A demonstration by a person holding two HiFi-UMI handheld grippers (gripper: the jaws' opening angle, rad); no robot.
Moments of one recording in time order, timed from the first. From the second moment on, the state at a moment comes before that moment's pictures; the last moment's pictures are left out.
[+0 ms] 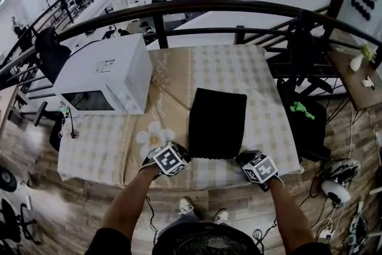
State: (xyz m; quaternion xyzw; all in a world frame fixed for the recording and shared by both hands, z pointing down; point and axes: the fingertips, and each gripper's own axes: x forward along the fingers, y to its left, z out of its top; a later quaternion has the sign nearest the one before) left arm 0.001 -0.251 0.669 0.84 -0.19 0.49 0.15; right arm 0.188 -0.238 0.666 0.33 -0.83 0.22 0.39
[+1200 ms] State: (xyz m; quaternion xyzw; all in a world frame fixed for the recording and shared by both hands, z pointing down) left arm 0.003 -0.248 0.643 0.84 -0.25 0.45 0.16; right arm 0.194 -0.244 0.643 0.36 -0.84 0.22 0.35
